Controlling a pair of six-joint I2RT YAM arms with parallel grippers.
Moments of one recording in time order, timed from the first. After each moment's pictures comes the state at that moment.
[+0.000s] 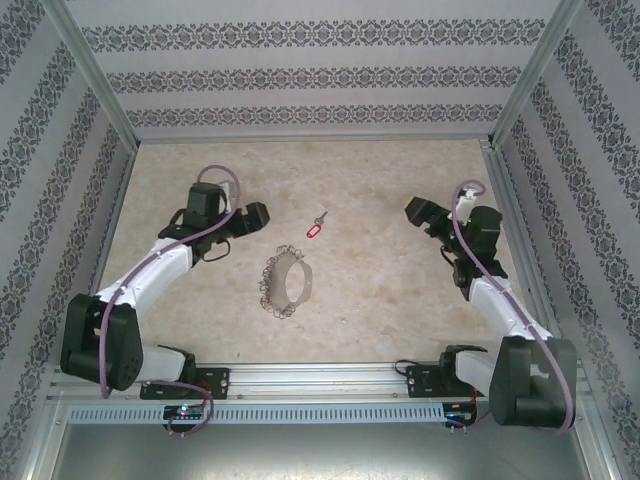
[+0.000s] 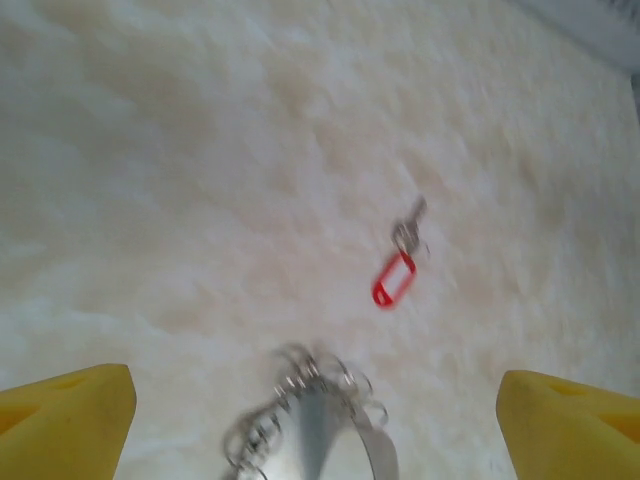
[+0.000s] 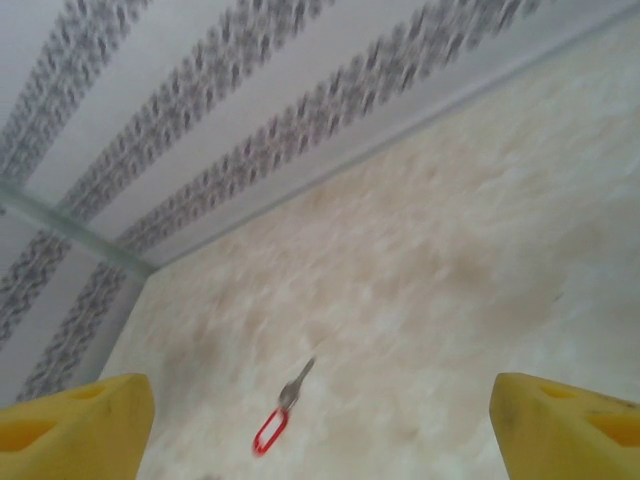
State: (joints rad) left arm -0.24 1.36 0.89 -0.28 0.26 -0.53; right arm -0.05 1.15 0.52 0.33 -0.55 0.64
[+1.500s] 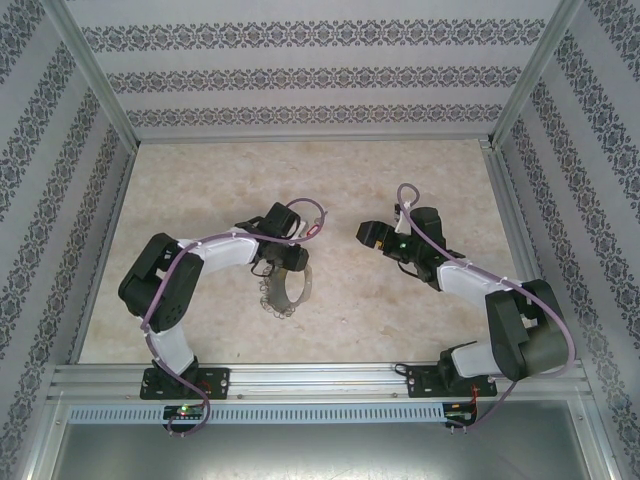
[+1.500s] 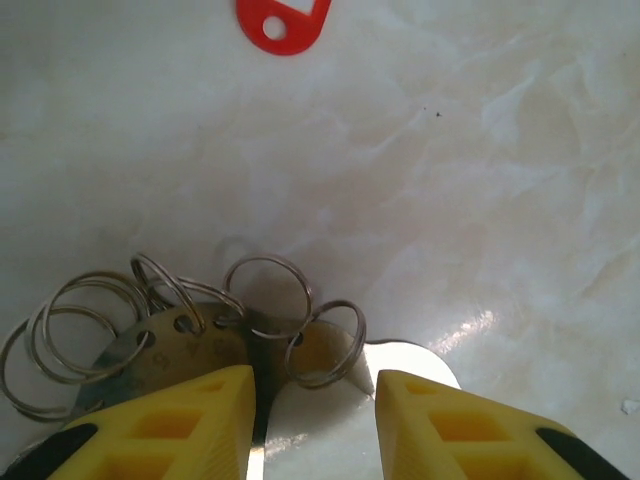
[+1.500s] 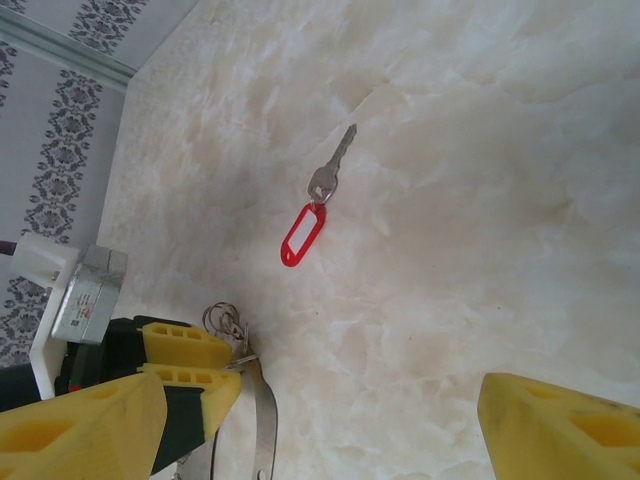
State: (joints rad) left arm -0.55 1.79 1.04 -0.34 0.14 -0.24; right arm 0.26 1.39 0.57 0.24 -0.49 0.72
